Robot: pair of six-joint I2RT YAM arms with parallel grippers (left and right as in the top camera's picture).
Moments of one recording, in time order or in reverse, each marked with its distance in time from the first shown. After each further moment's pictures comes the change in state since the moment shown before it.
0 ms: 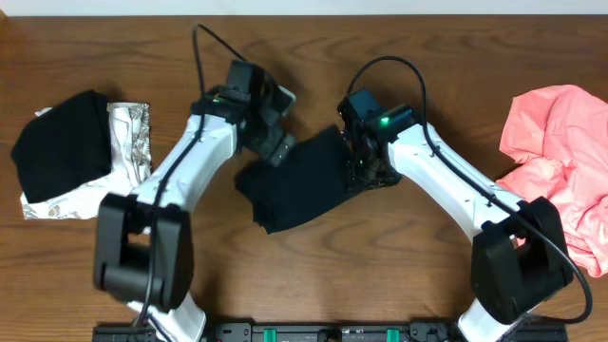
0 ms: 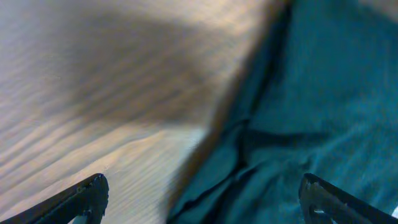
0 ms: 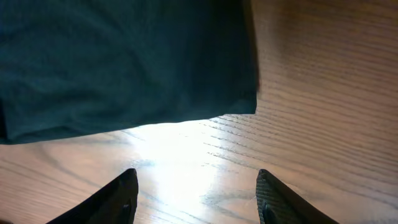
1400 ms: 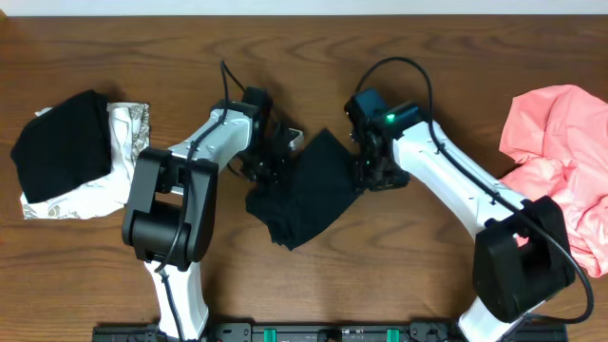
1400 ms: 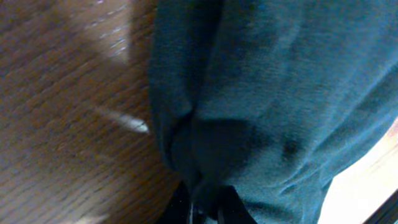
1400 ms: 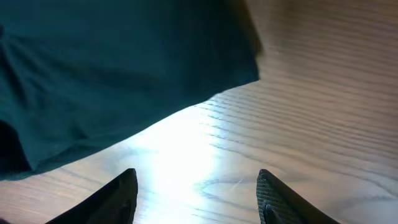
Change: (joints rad) left arm 0.006 0.212 0.019 -0.214 0.263 -0.155; right arm -0.034 0.000 0.000 -0.056 0.021 -0.004
